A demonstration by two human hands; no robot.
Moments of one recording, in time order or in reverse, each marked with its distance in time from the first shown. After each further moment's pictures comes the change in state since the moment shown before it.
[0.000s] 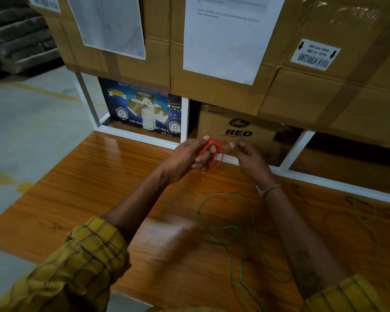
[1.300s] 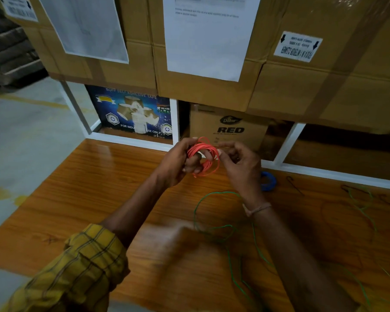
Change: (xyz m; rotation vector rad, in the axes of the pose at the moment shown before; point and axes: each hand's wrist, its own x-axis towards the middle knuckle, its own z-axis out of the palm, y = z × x) left_hand 0.007 -0.005 0.015 -0.209 0.077 -0.085; right_hand -0.045 -0.018 0.014 -0.040 0.295 -0.240
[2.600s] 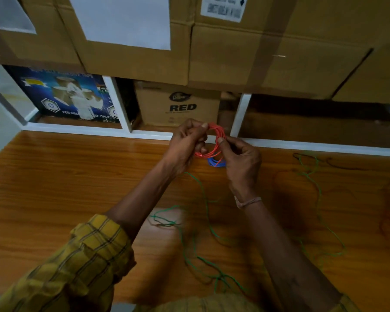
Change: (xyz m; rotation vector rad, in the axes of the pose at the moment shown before) left_hand 0.085 -0.077 0.140 -0.073 0.191 0.067; right_hand -0.026 0.074 -0.104 0.303 0.348 0.276
